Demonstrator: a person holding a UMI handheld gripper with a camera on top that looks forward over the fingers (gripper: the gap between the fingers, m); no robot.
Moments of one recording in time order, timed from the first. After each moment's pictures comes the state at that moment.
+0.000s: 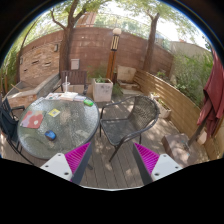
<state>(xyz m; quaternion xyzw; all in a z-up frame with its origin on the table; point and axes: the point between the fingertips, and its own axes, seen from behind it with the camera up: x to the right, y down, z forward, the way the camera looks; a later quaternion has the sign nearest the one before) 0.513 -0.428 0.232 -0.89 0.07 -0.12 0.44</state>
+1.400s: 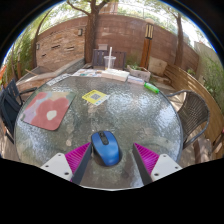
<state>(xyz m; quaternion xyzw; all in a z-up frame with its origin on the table) 0.244 -0.181 -0.012 -0.92 -0.02 -0.04 0.39</state>
